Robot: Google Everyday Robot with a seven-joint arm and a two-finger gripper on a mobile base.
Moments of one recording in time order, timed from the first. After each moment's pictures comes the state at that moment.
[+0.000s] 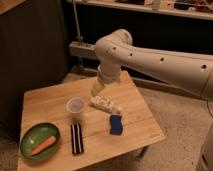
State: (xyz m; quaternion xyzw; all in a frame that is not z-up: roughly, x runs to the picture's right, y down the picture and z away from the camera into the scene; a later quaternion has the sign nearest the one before) arm 0.002 -0.011 0.674 -0.08 -0.25 -0.84 0.47
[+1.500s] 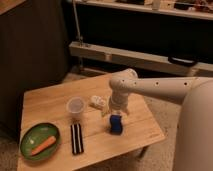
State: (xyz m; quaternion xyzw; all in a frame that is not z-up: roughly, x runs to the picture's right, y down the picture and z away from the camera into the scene) arm 0.051 0.143 0.808 -0.21 -0.30 -0.66 0.65
